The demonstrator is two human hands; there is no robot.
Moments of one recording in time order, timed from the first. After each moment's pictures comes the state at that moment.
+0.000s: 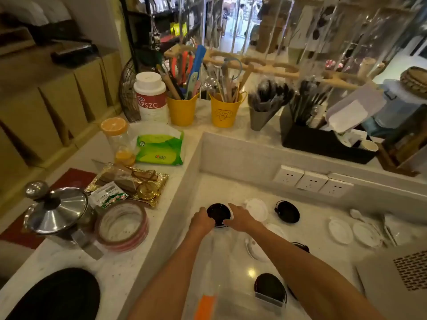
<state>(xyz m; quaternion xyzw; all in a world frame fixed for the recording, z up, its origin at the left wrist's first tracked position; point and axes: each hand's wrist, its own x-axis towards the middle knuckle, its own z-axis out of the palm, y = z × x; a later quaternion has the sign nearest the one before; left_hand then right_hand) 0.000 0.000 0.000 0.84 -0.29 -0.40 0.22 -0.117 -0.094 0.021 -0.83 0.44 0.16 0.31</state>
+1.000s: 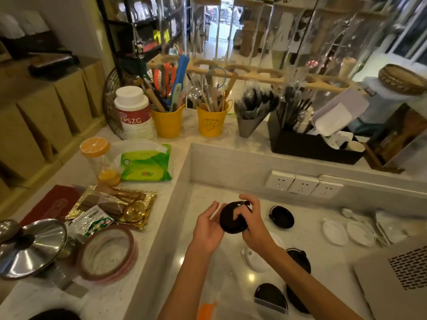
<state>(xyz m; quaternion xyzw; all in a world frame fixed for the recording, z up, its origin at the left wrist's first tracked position) -0.028 -0.006 0.059 0.32 0.05 -0.65 0.69 -0.165 -0.077 0.069 -0.86 0.29 -0.29 0.29</state>
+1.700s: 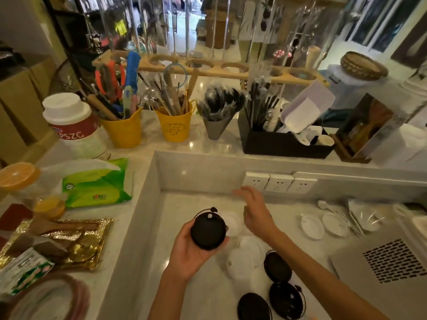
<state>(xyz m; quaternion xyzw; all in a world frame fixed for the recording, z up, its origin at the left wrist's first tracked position) -0.038 -0.023 0.040 0.23 0.03 -0.75 0.62 -0.214 -0.176 0.058 -0.86 0.41 -0.20 0.22</state>
